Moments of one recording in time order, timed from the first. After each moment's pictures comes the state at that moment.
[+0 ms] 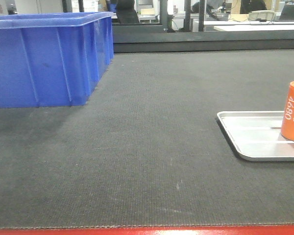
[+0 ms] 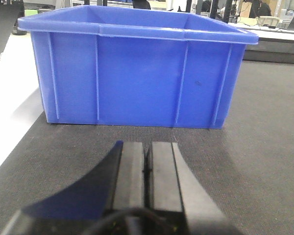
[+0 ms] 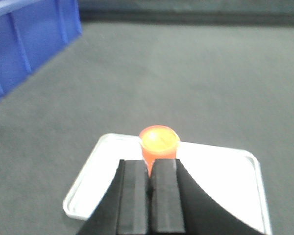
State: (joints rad) left arm -0.09 -0.01 0.03 0.00 0.05 -0.08; right arm 0.21 0.29 -0.31 -0.19 0.33 0.28
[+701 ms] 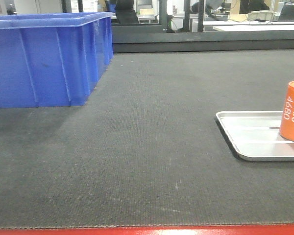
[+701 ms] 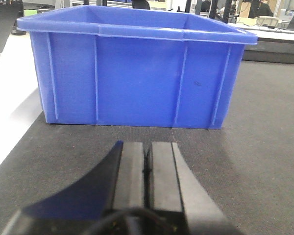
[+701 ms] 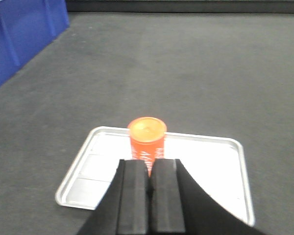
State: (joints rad) left arm -0.09 -0.01 0.03 0.00 0.05 -0.08; right arm 0.18 0.26 -0.32 -0.18 0.38 0.27
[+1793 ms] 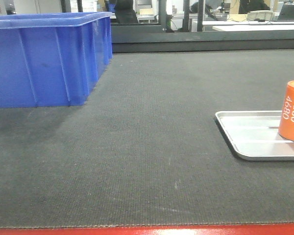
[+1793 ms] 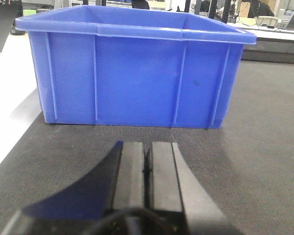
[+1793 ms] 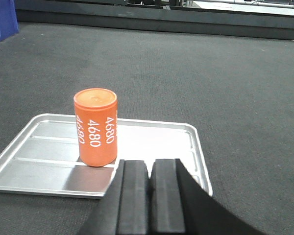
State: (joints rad) left arm -0.09 -0.01 0.03 0.00 0.05 -0.08; right arm -0.03 -0.01 0.03 0.02 0.16 -0.03
